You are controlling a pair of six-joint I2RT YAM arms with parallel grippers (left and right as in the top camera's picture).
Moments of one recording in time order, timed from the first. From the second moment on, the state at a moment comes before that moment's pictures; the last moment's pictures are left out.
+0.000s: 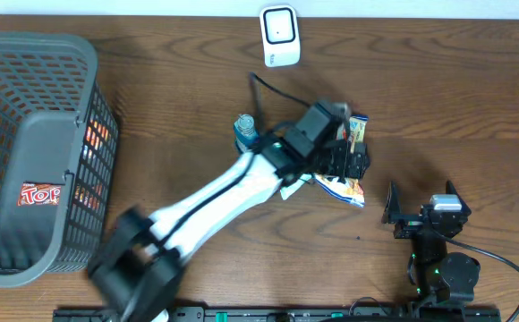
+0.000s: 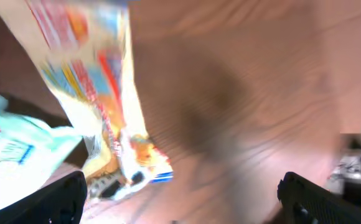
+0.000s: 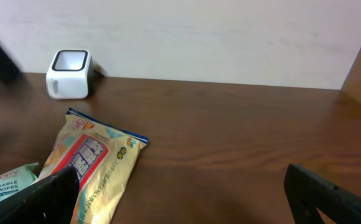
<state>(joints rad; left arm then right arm) -0.80 1.73 1.37 -0.42 0.28 -0.66 -0.05 0.01 0.01 -0.07 -0.03 -0.04</state>
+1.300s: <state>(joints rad) 0.32 1.22 1.61 -1.14 -0.24 -0.59 -0.05 0.01 0.01 -0.07 -0.03 -0.04</state>
